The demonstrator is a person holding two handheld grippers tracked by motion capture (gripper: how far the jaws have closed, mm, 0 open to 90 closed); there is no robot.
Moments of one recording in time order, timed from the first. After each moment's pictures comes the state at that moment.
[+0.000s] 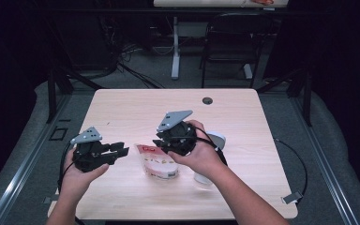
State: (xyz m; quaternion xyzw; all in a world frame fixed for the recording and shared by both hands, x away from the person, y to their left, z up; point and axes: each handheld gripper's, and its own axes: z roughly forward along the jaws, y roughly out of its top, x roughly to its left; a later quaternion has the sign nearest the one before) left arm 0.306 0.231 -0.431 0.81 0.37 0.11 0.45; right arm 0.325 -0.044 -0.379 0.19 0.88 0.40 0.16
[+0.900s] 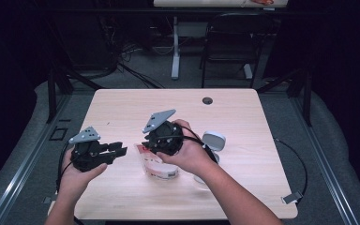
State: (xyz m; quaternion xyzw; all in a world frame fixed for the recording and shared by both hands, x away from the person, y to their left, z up) left arm 0.308 0.236 -0.432 0.80 0.37 0.11 0.45; right arm 0.328 -0.015 -0.380 0.16 0.90 0.39 0.14
